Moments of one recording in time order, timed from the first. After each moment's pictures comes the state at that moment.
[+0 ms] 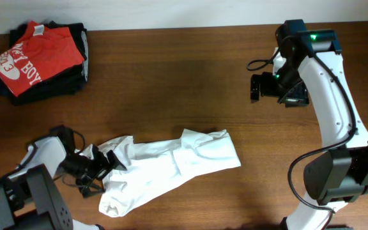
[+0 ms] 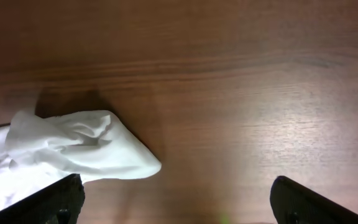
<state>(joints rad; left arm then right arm) 0.34 1.69 0.81 -1.01 0.43 -0.18 0.06 1.90 1.90 -1.54 -0.09 0.20</state>
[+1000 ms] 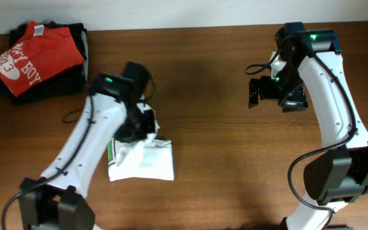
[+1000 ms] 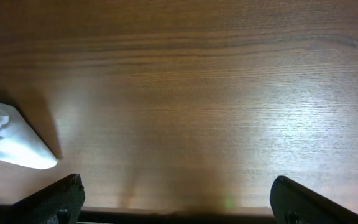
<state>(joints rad) -0.35 1.70 1.48 -1.36 0.10 -0.47 0.06 1.90 1.90 -1.60 -0.14 0.17</state>
